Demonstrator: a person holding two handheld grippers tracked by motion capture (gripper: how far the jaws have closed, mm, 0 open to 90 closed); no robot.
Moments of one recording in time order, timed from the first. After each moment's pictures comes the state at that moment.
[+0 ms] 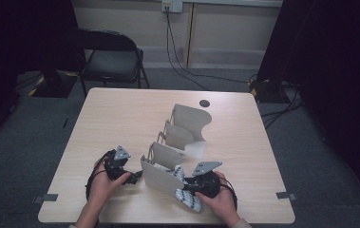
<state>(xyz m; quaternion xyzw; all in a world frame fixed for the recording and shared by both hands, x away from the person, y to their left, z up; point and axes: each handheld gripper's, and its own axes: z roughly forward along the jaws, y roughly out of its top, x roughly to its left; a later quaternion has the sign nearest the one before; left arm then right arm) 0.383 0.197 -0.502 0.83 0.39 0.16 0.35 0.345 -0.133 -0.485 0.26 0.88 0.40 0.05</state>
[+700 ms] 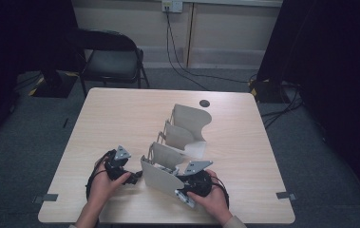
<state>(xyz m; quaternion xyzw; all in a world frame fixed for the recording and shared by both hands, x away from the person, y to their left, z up) 0.384 0.197 -0.502 0.83 0.39 0.16 0.35 0.349 -0.110 -0.488 0.23 0.88 0.40 0.06</state>
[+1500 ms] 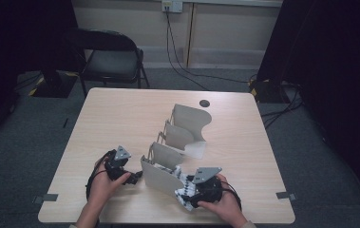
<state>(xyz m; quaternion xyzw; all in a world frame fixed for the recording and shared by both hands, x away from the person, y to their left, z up) 0.383 0.196 -0.502 0.83 0.39 0.16 0.35 0.335 -0.136 -0.488 0.17 0.90 0.39 0.08</state>
